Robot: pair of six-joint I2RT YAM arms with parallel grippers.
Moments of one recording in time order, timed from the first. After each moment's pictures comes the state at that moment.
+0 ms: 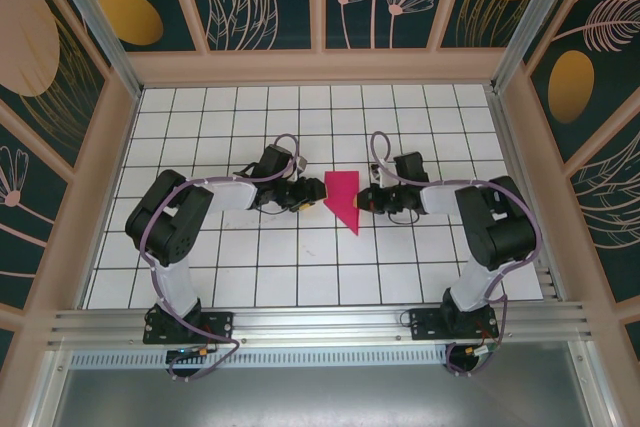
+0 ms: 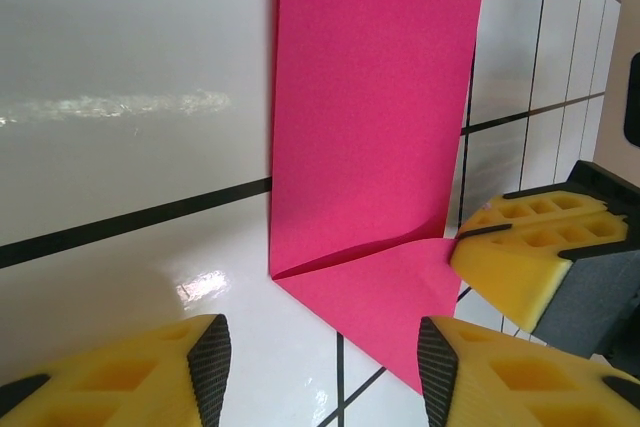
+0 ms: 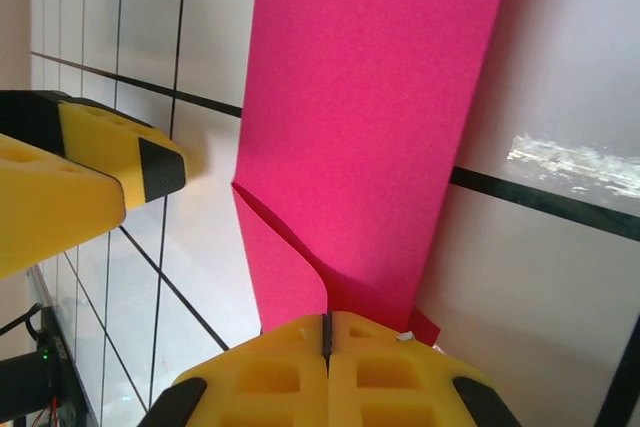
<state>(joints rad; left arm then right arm) -0.55 1.86 0.94 0.05 0.57 -0.84 0.33 1.71 0.71 0.06 -0.73 0.42</state>
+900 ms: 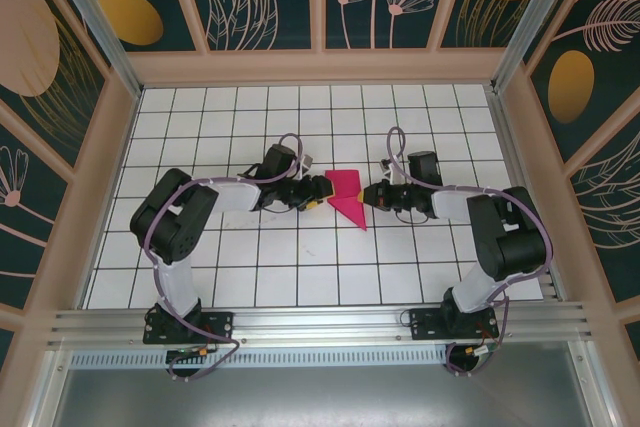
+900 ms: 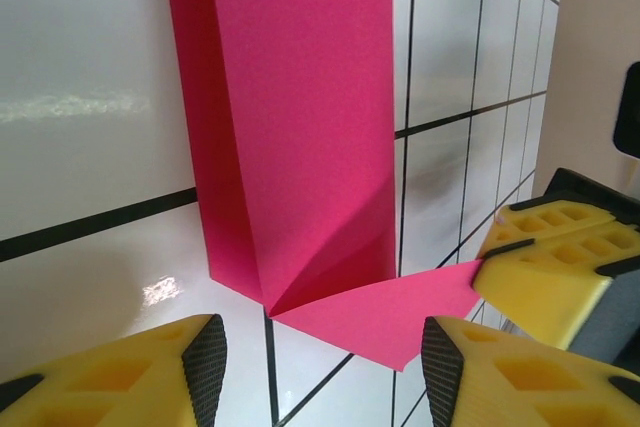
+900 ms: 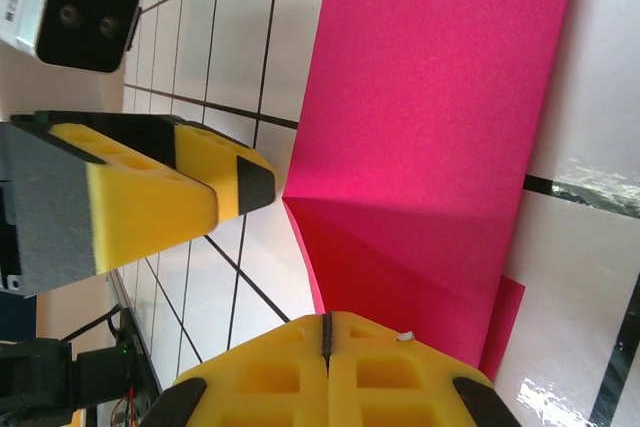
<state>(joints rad) -0.58 1.89 0.95 0.16 0.62 -0.93 0.26 1.63 0.65 0.14 -0.85 0.49</state>
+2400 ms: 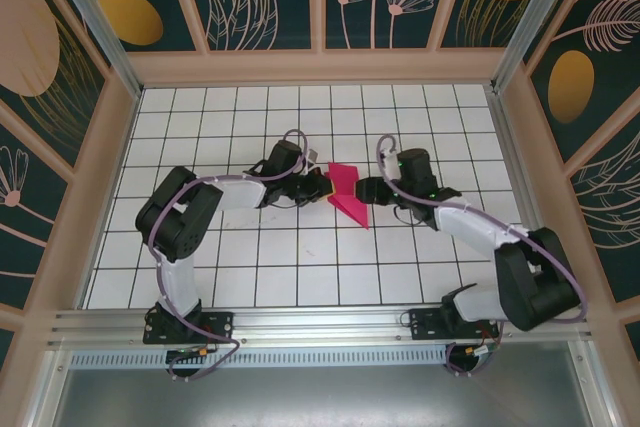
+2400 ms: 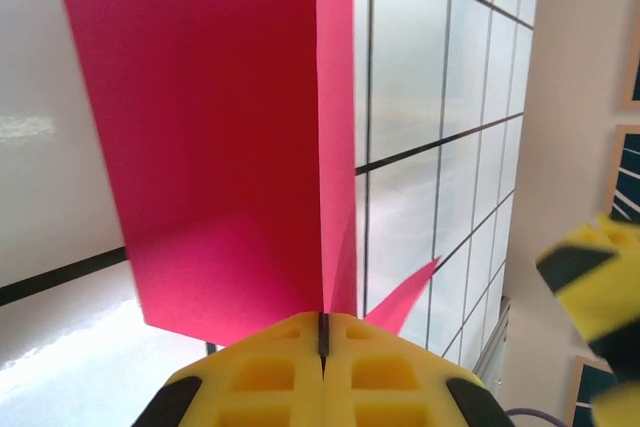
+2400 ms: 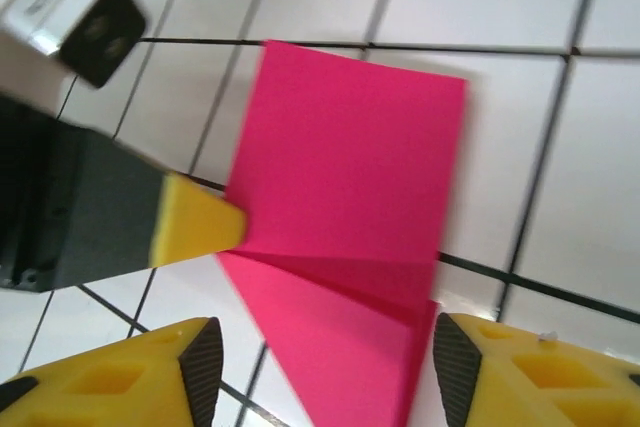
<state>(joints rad) -0.60 1.91 1.00 0.18 0.59 -0.97 0.47 1.32 0.66 -0.04 -0.29 0.31</state>
